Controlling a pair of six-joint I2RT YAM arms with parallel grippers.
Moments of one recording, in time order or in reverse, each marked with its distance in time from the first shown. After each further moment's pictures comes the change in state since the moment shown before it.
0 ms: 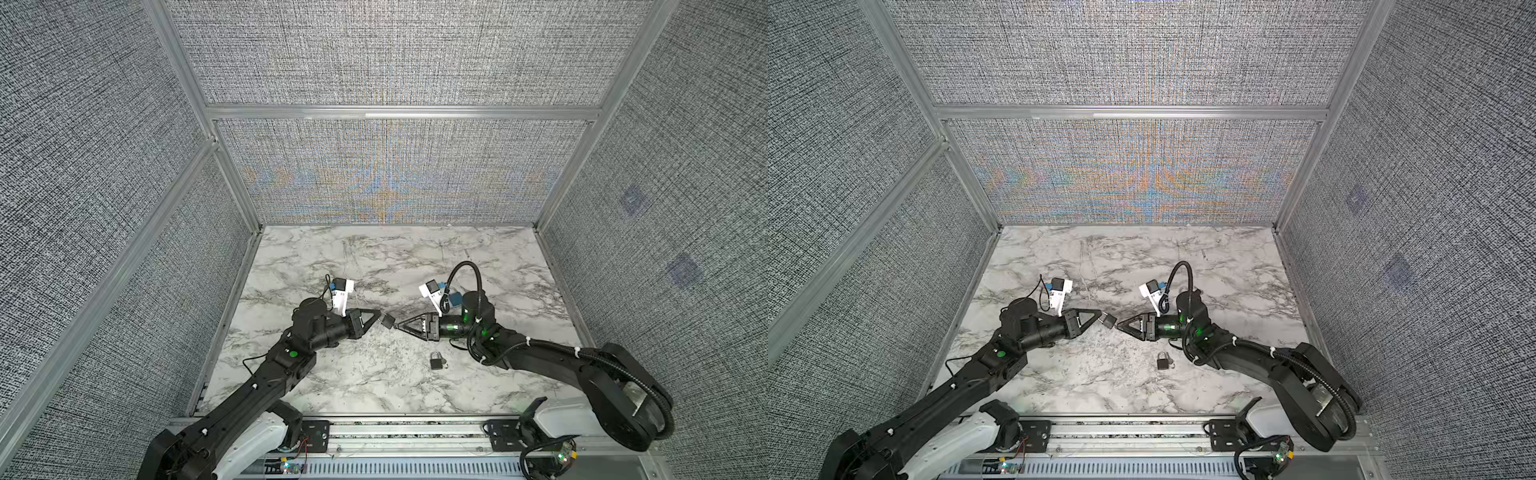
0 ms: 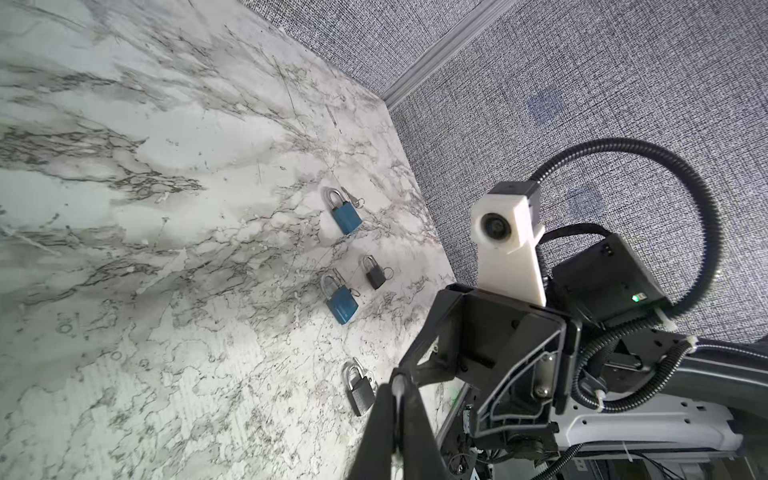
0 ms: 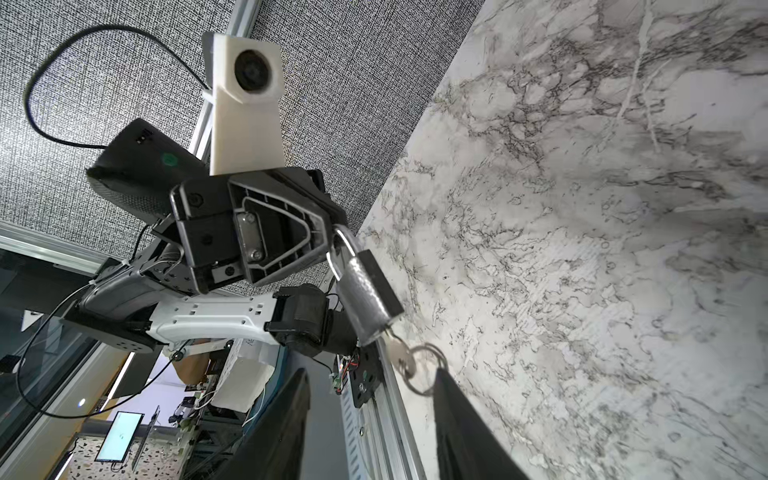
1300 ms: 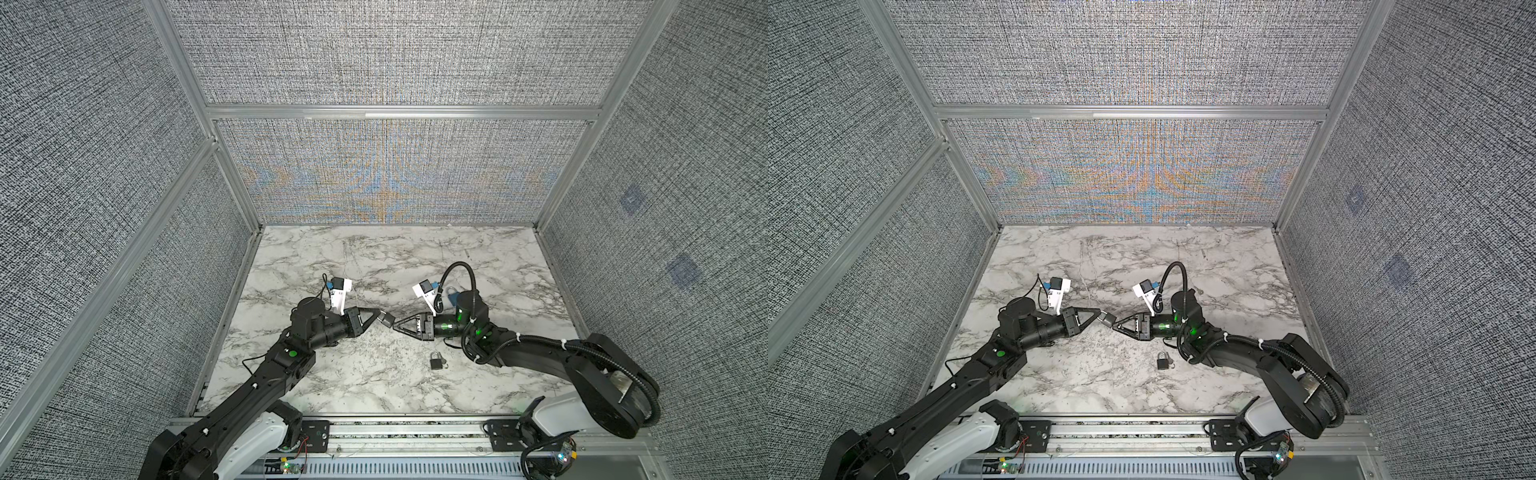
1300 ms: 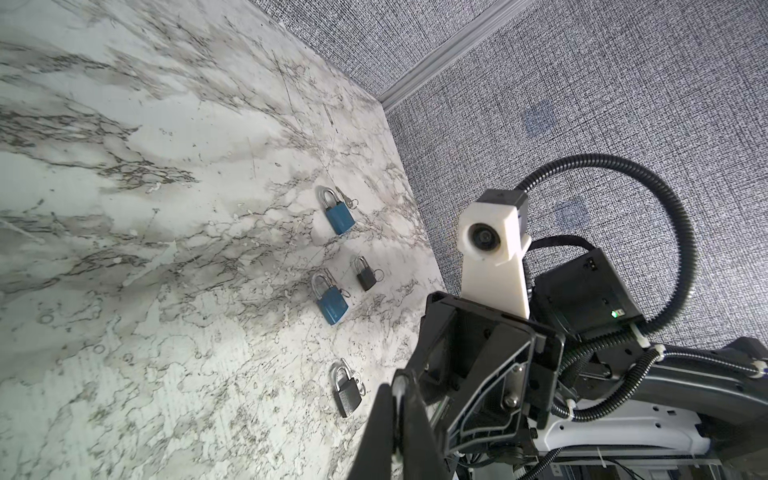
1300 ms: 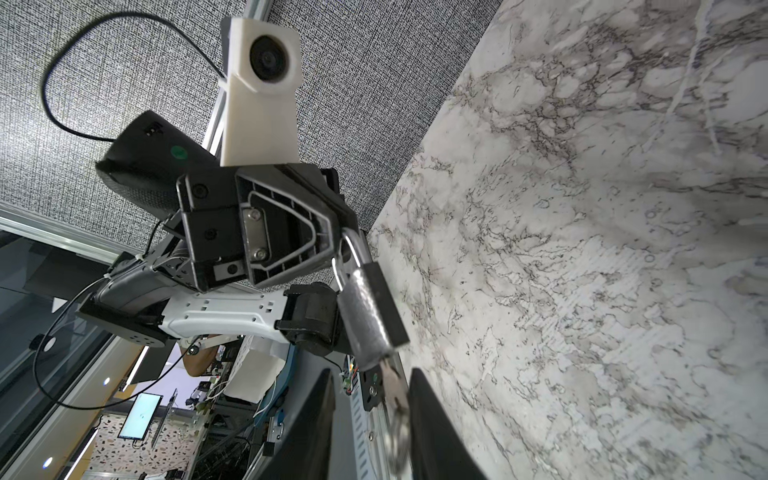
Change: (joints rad) left arm 0.019 0.004 -0.010 0.019 0.027 -0.063; right arm 0.027 0.068 0.027 0.092 -0.017 0.037
